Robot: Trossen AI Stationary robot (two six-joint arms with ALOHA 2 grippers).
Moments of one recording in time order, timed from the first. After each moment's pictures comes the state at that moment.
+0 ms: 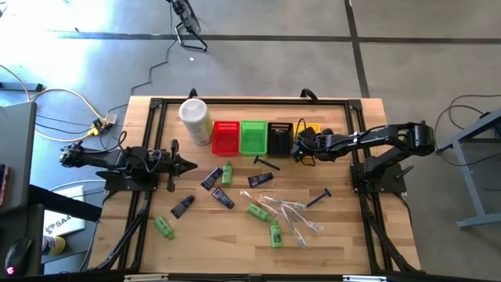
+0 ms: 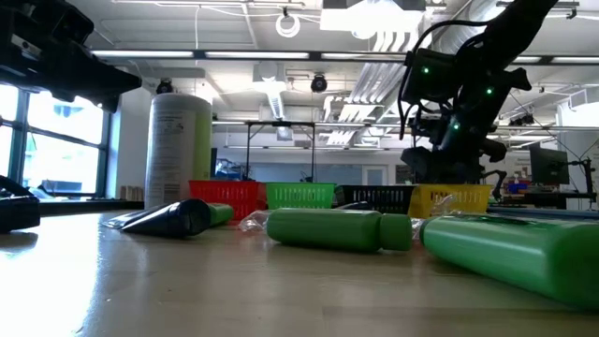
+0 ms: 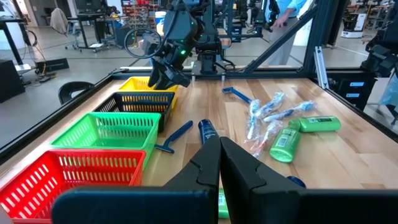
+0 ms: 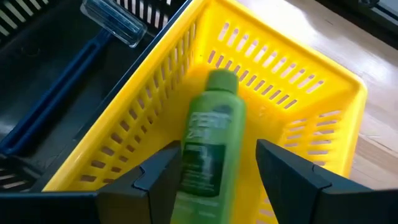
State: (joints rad) left arm -0.16 0.02 0.08 -0.11 -0.20 -0.01; right arm -0.20 1.46 0.64 -0.38 0.59 0.73
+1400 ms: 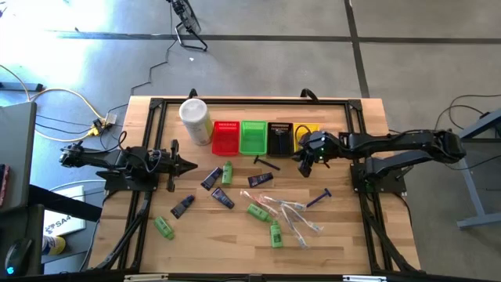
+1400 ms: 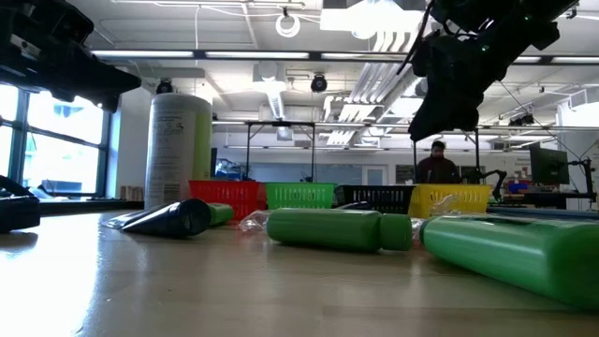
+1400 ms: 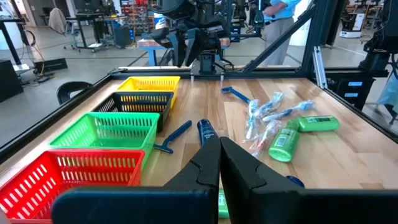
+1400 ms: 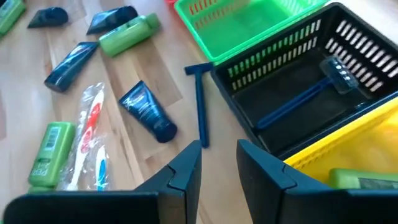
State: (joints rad) left arm -0.16 0.02 0.08 -0.11 -0.20 -0.01; right arm -0.12 1.10 0.64 -0.29 0.06 0.41
